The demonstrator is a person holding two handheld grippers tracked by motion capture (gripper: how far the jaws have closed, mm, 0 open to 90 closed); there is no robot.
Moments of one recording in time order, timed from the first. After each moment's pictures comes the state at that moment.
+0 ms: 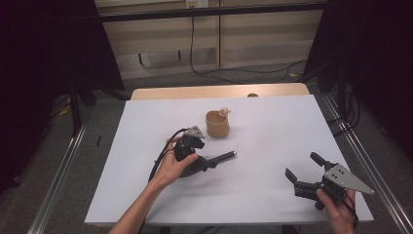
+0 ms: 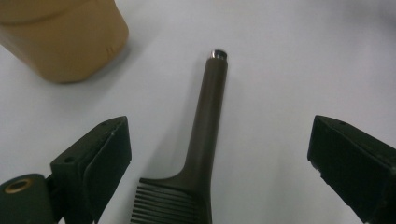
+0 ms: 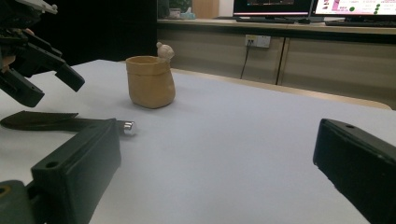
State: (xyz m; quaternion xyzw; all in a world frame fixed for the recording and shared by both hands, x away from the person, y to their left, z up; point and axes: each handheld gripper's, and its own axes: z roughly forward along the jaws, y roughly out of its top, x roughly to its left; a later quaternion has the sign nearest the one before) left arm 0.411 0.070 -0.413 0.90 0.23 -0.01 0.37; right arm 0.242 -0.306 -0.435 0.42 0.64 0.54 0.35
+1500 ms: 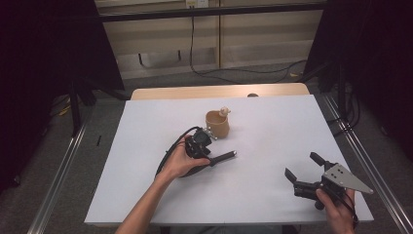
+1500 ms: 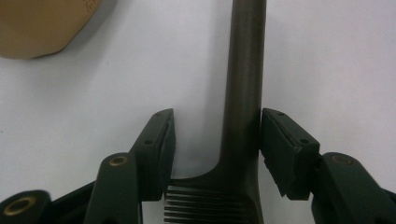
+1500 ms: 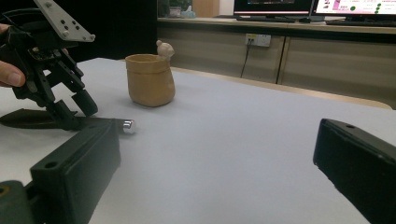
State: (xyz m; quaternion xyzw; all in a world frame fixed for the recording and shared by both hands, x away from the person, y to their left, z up) left arm 0.438 0.043 -0.429 0.95 0.17 -0.02 0.24; right arm 0.243 -0.306 -0.436 0.42 0.64 0.54 0.35
